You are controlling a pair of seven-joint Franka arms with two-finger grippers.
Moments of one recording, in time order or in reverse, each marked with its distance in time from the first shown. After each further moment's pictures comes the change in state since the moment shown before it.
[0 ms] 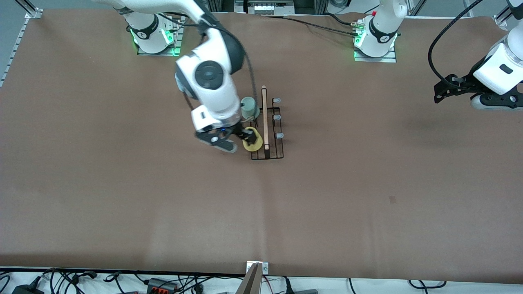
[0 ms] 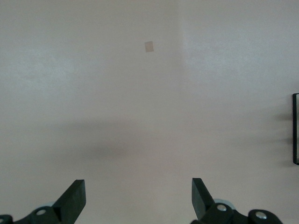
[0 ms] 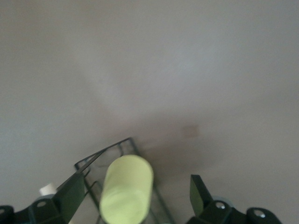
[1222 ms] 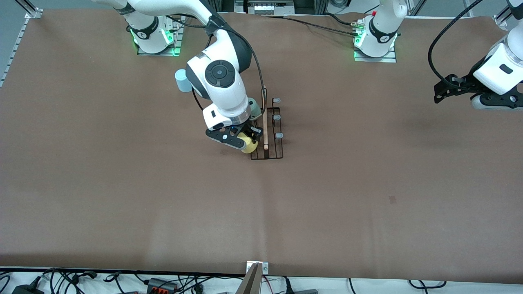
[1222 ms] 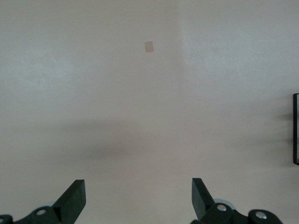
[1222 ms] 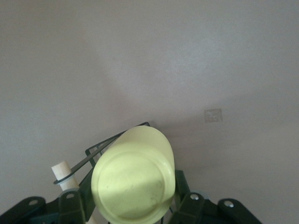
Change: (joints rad) left arm 0.000 0.000 0.000 0.000 0.000 0.001 0.000; right arm 0.090 0.078 0.014 -0.005 0.000 0.103 0.109
